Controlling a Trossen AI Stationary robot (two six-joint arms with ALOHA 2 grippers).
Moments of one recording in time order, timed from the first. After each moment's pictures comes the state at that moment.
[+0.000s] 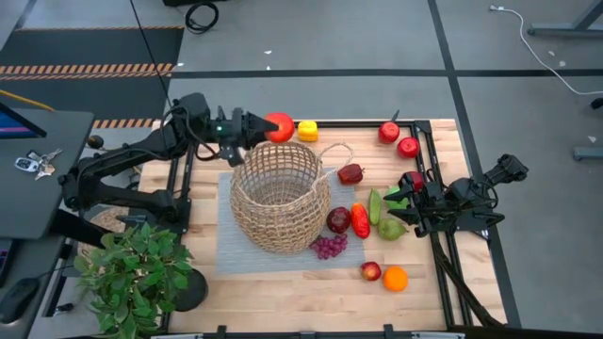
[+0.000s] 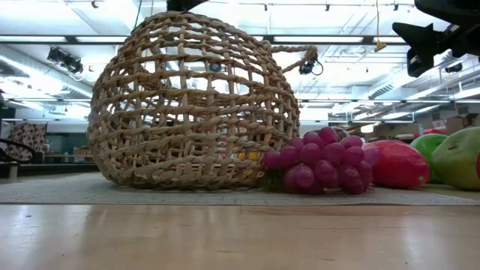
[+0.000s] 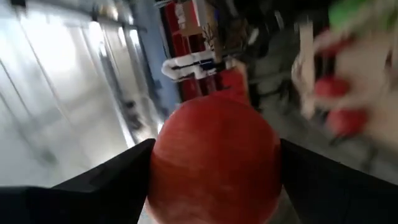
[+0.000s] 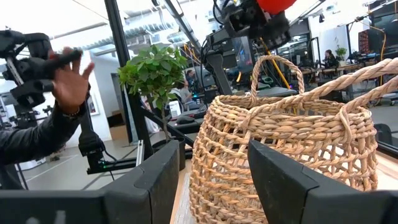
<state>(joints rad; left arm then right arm) 0.43 1.13 1.09 0.05 0.39 1.75 0.46 0.03 0.01 0.27 0.37 0.11</state>
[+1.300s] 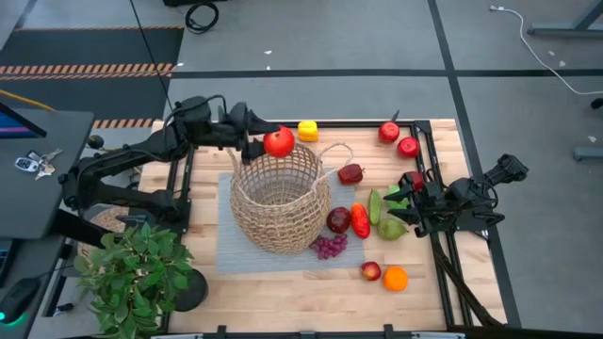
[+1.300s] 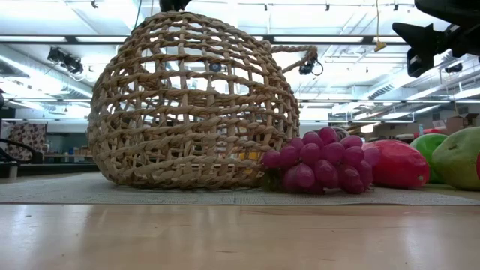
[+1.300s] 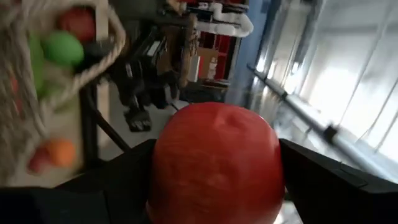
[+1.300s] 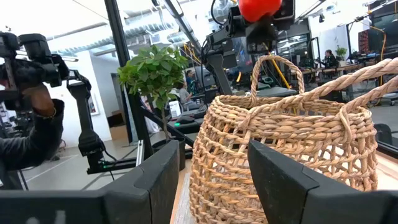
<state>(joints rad) 0.40 1.13 1.09 0.03 0.40 -1.74 0.46 0.03 0.01 0.27 0.37 0.11</state>
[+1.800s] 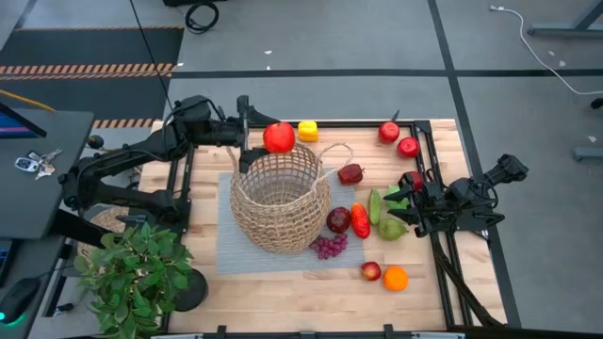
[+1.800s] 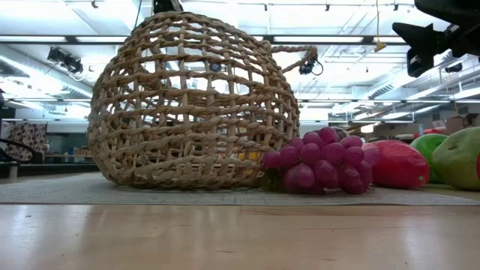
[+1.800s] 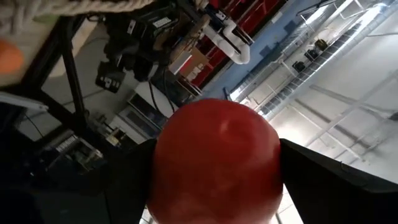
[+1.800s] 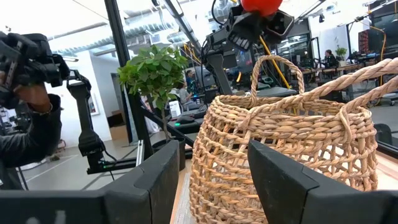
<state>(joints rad) 0.40 1.13 1.09 0.03 0.39 -2.30 0.46 0.03 0.01 0.27 0.37 0.11</state>
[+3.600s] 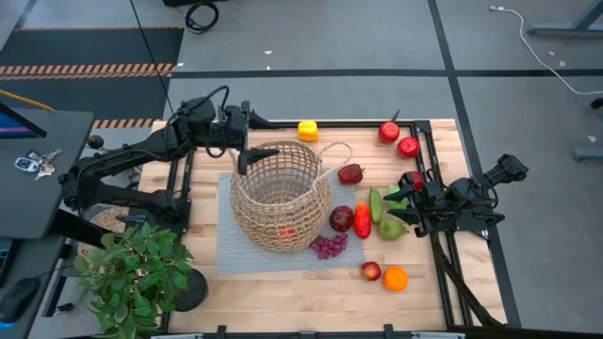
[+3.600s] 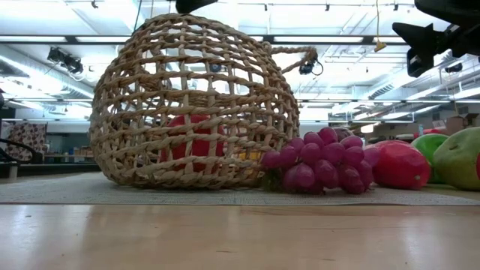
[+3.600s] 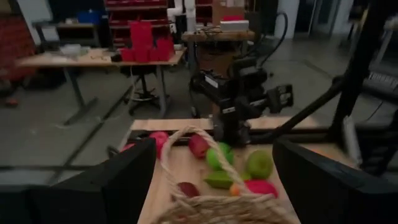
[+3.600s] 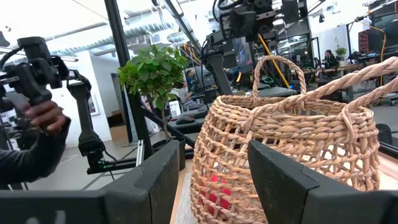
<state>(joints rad) 0.39 1.13 1.09 -0.06 0.35 0.07 0.46 0.03 0.01 0.27 0.37 0.11</state>
